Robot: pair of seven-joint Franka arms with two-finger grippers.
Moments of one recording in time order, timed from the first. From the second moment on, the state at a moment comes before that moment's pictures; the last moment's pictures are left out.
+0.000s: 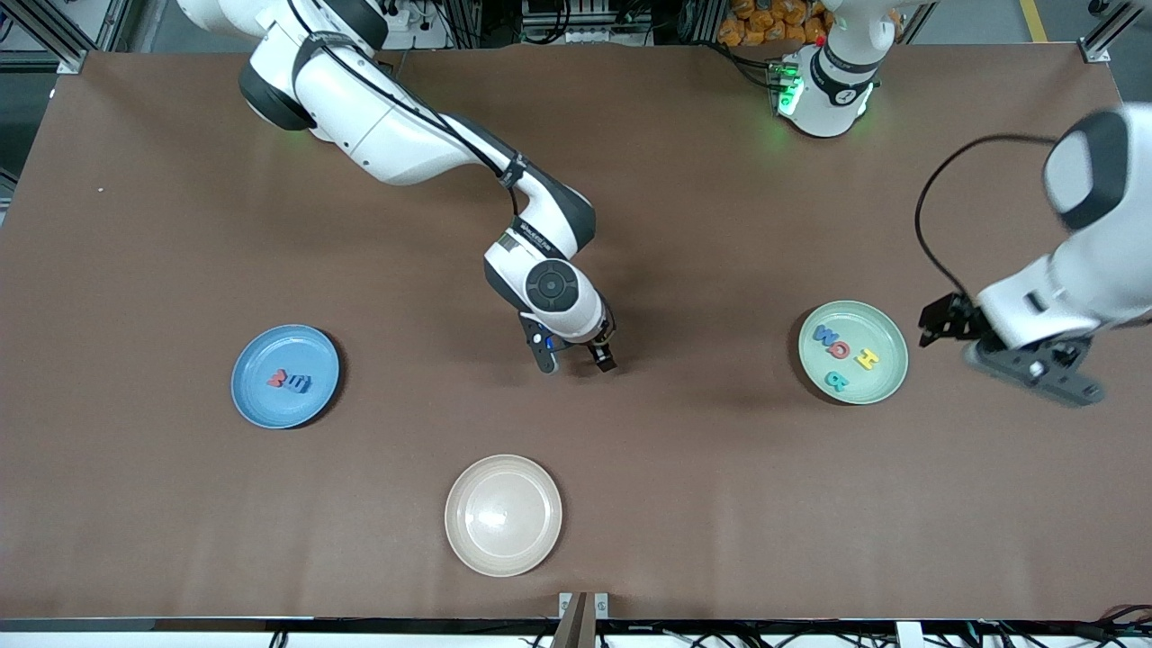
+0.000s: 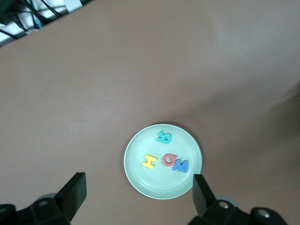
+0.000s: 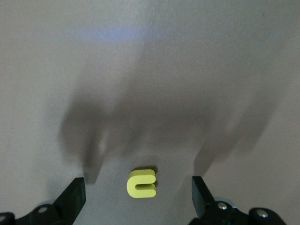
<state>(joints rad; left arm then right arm) 0.15 0.20 -0.24 -1.61 0.02 1.90 0.35 0.52 1.03 0.36 -1.22 -0.14 2.25 1.96</state>
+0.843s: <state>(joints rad) 0.02 0.04 -0.14 -1.56 0.01 1.65 0.01 0.54 1.03 0.34 -1.20 -0.14 2.26 1.97</state>
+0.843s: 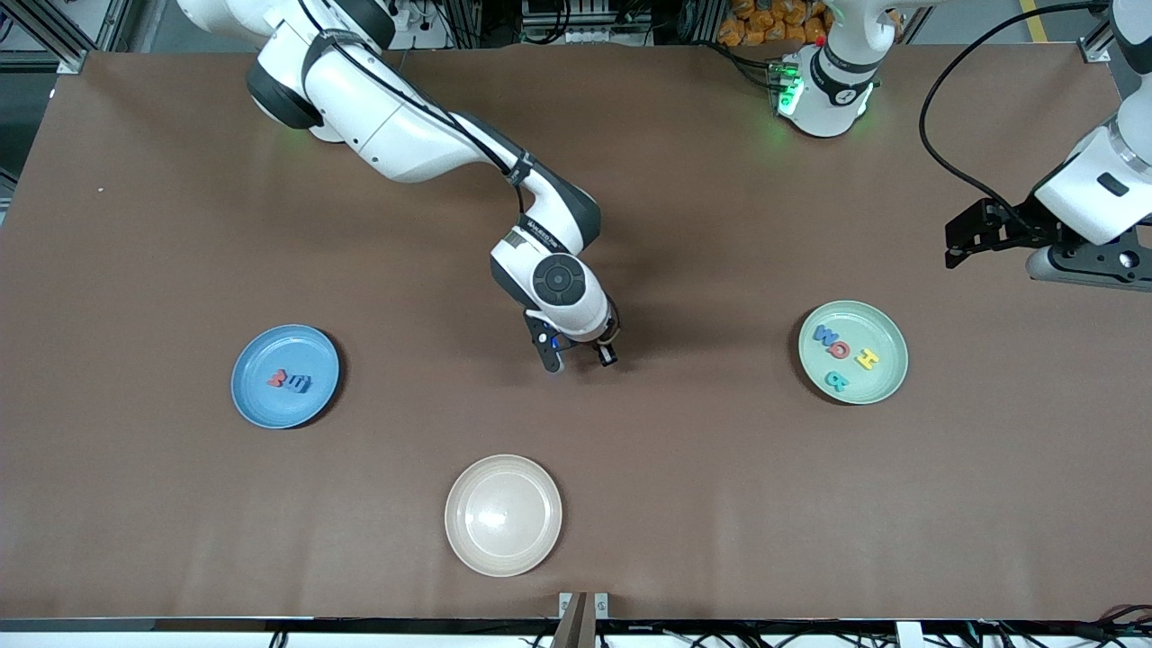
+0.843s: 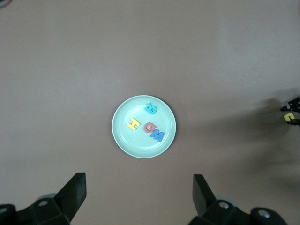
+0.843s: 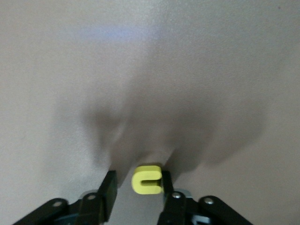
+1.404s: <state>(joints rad) -0.05 0.02 -0.08 -1.56 0.01 1.56 -0.11 0.54 1.03 0.34 -1.19 -0.14 2.26 1.97</state>
